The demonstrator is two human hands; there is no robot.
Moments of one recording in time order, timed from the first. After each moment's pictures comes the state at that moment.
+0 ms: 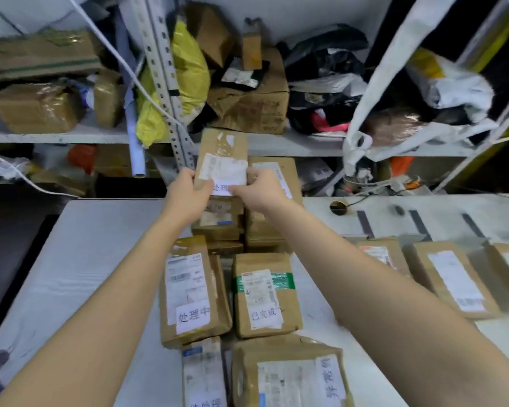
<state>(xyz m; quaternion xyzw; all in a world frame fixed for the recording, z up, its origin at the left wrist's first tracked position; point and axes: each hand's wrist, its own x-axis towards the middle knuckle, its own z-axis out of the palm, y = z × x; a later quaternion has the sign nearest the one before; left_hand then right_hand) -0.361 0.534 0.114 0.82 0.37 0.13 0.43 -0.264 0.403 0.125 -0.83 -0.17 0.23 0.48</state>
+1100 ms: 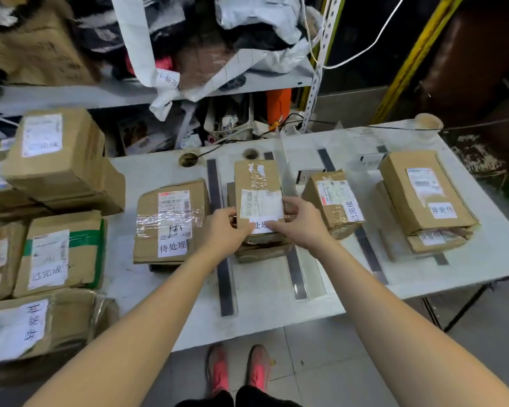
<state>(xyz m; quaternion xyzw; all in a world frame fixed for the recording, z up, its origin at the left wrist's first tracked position) -0.215 -0.016 0.022 0.82 0.27 -0.05 0.50 -0.131 -0.187 0.038 -0.87 -0.07 0.24 0.43</state>
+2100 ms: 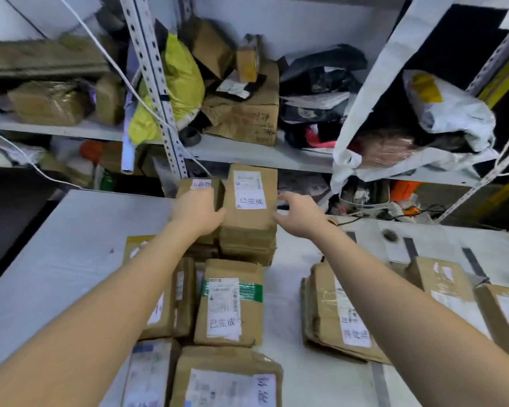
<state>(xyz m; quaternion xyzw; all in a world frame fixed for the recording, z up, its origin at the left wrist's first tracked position) -0.315 0.456 0.102 0.94 0.33 -0.01 0.07 -0.168 0.270 0.103 -0.90 -0.36 0.16 0.16</state>
